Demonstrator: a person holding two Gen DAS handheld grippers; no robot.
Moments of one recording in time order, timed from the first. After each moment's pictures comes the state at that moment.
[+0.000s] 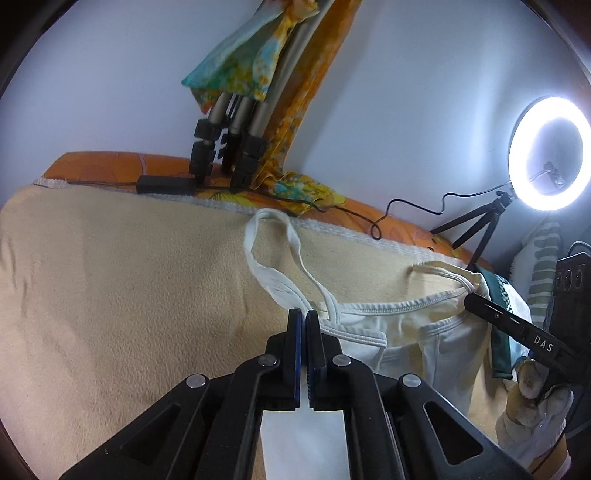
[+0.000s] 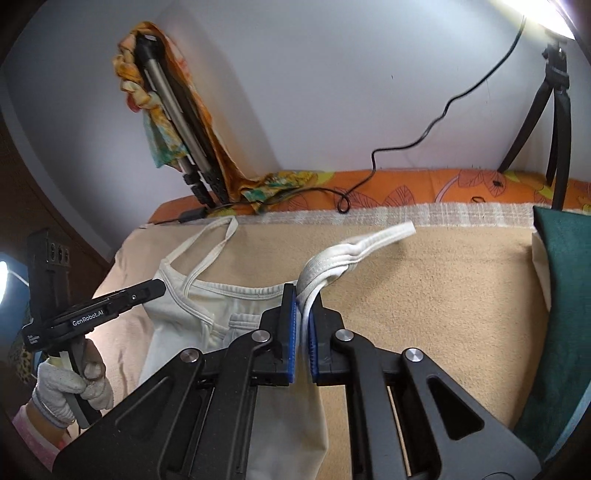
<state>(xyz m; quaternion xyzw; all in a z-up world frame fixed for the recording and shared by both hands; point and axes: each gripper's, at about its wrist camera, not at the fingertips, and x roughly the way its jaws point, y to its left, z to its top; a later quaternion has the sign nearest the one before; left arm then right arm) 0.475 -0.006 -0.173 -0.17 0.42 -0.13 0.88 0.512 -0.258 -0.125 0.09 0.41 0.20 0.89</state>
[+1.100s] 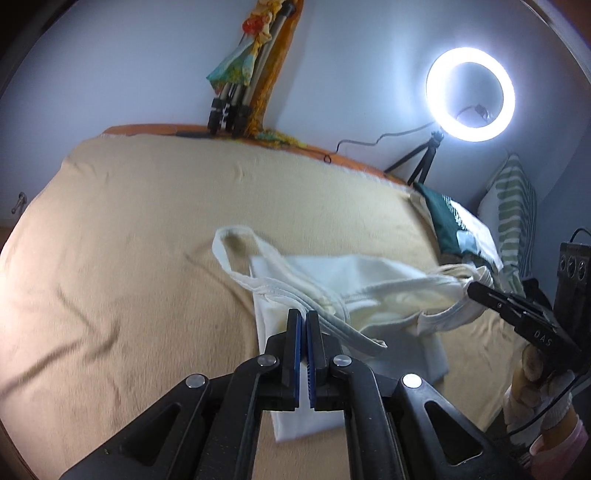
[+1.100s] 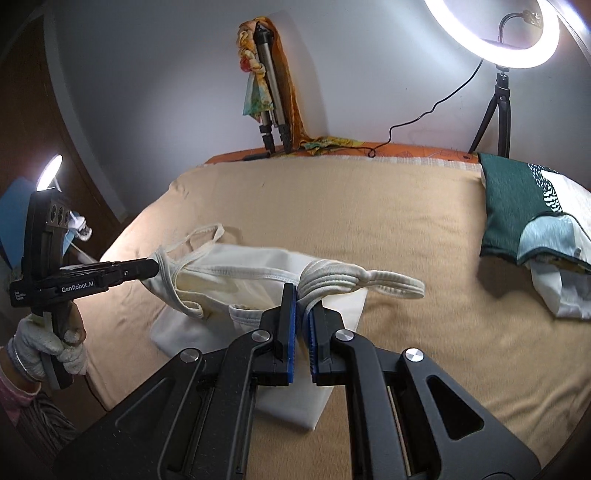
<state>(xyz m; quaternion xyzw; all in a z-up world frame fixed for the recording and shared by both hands) 0.249 -0.008 -0.152 -0.13 0.43 -0.15 0.88 0.284 -0.250 -0.116 0.02 0.38 0.22 0.90</state>
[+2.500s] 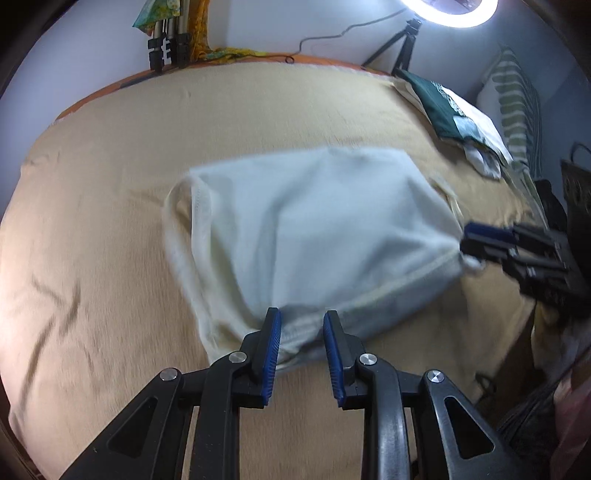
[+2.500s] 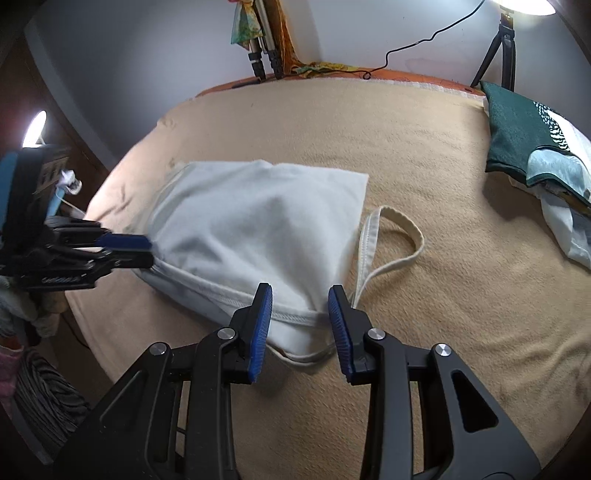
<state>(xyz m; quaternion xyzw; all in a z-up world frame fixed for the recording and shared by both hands) 0.243 -0.059 -0.177 0.00 0.57 -0.19 0.80 0.272 -0.253 -0.159 -0.01 0.49 0.21 0.85</state>
